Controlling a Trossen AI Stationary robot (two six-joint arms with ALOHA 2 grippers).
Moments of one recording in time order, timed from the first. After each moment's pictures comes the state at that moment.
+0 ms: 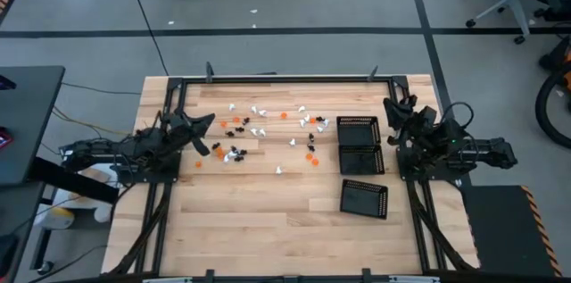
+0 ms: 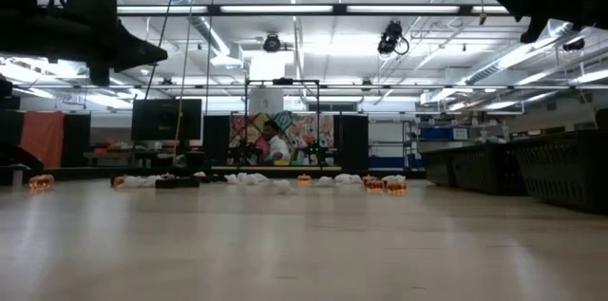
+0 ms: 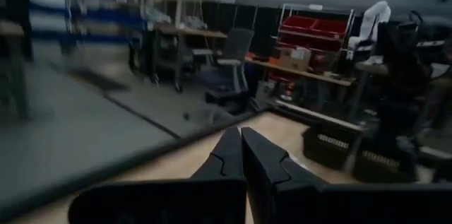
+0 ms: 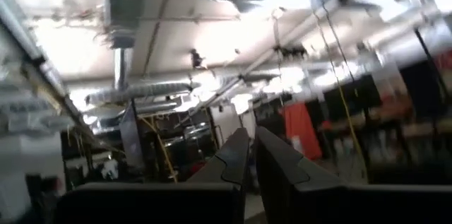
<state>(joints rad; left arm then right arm) 0.00 0.01 0.01 0.11 -0.61 -0.18 -0.06 0.01 0.01 0.63 0.46 -0.01</state>
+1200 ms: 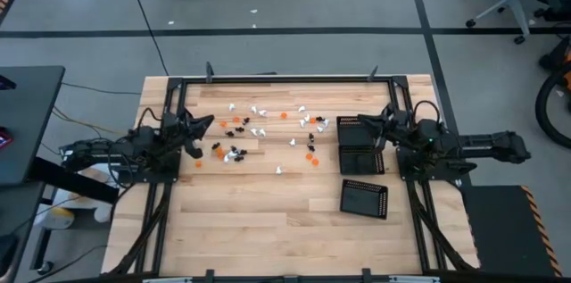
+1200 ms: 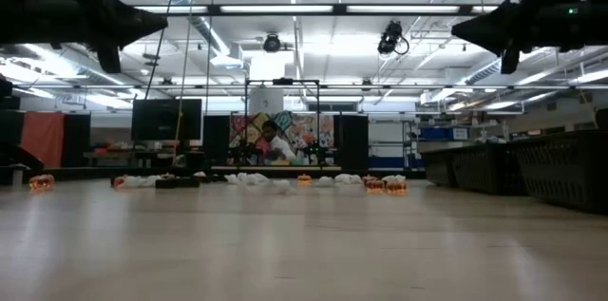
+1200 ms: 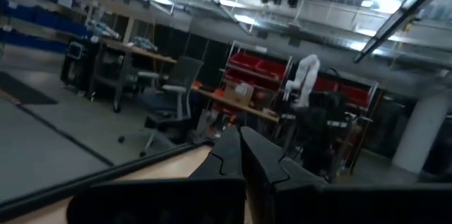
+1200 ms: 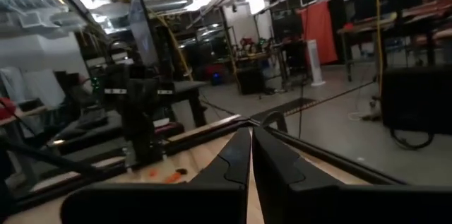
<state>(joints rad) 0.00 0.01 0.01 0.31 -0.43 -0.20 -0.07 0.26 0.06 0.38 0.35 0.16</state>
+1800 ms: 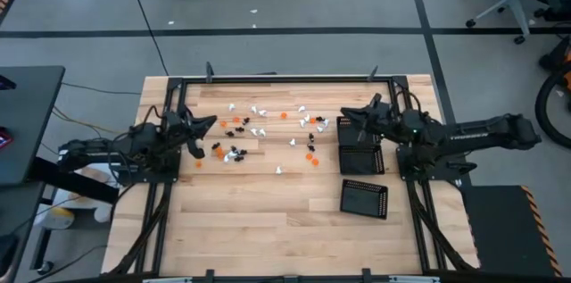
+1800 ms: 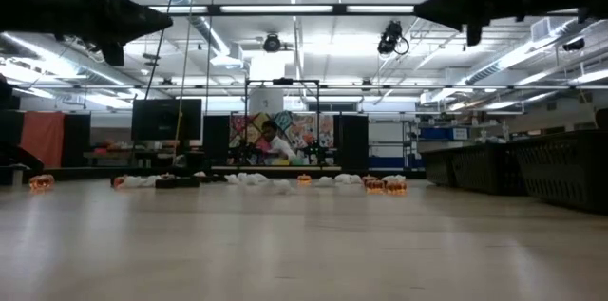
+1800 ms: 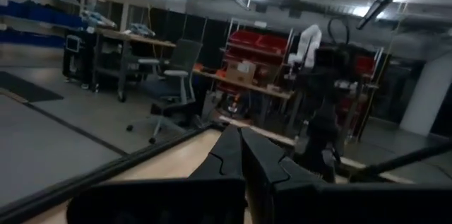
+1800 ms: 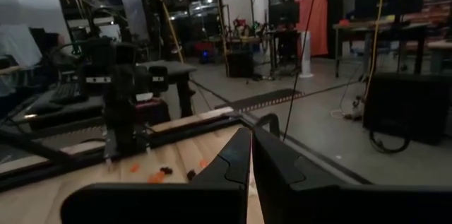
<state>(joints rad) 0.04 0.13 0.11 0.20 -0.40 -0.17 -0.07 0.74 0.33 0.51 0.36 0.06</state>
